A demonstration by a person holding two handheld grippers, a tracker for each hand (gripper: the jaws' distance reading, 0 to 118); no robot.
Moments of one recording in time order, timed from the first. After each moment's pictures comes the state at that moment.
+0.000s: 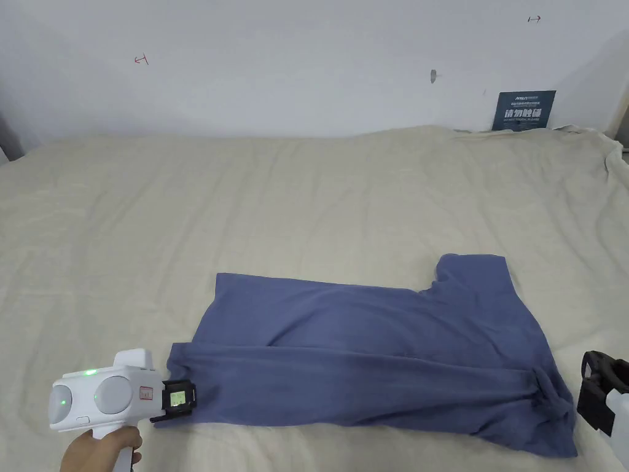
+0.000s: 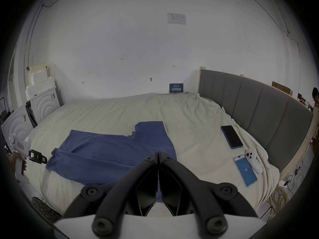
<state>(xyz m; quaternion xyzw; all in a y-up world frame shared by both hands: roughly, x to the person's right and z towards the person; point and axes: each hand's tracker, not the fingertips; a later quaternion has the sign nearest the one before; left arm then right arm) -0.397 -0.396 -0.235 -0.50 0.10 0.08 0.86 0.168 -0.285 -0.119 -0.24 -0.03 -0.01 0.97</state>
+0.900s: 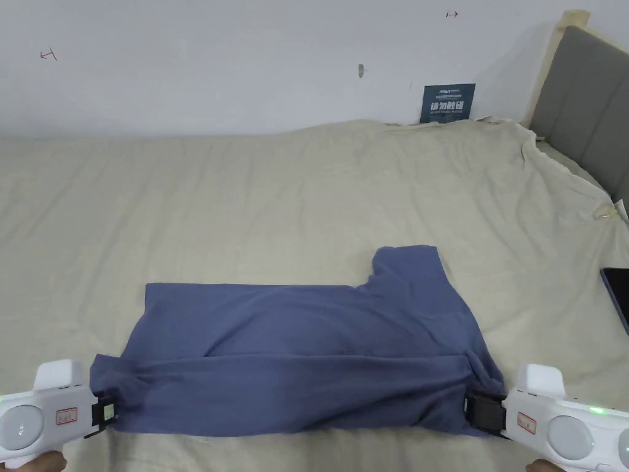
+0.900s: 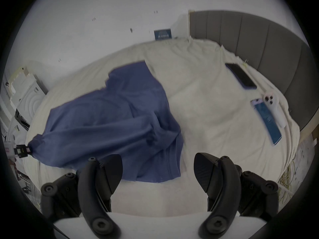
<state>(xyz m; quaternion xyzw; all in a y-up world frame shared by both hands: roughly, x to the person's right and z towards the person) -0.385 -0.372 -0.236 -0.46 0.03 0.07 0.88 0.207 -0.410 -0.185 -0.46 -0.06 -0.10 0.88</state>
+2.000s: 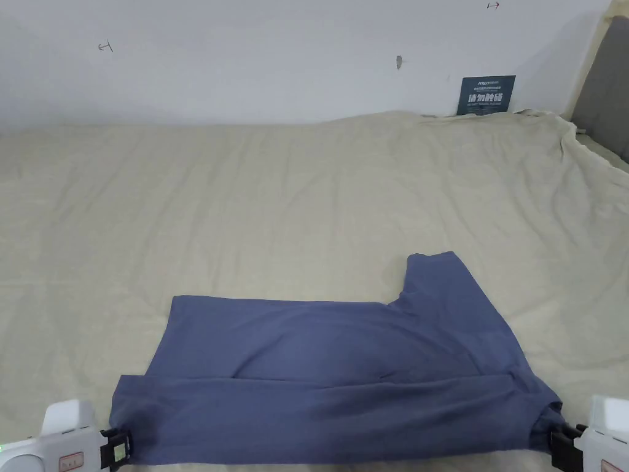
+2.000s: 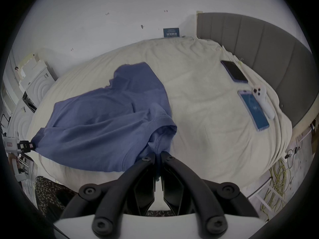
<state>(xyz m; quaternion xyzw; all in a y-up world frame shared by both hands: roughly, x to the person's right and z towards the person) -0.406 -0.390 -0.112 -0.48 0.05 0.12 0.87 0.225 -0.384 -0.083 -0.44 -0.02 -0.07 0.89</state>
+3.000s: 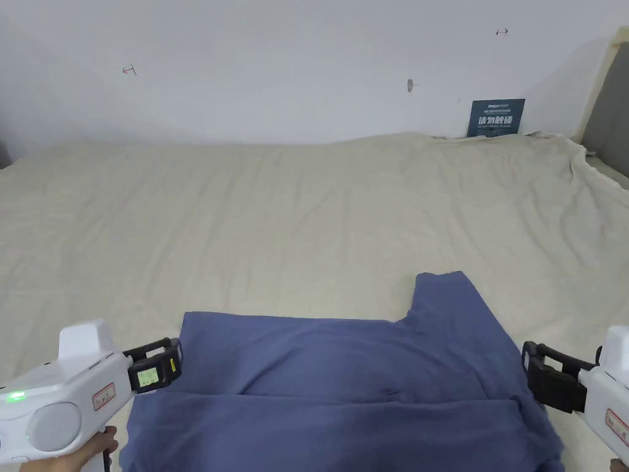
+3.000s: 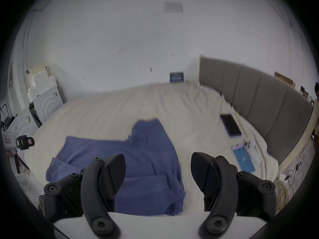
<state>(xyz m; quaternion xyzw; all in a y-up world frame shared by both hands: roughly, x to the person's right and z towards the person) -0.350 -0.273 -0.134 -0.28 0.08 0.08 0.95 0.181 -0.255 -0.092 -0.25 -0.02 -0.02 0.97</state>
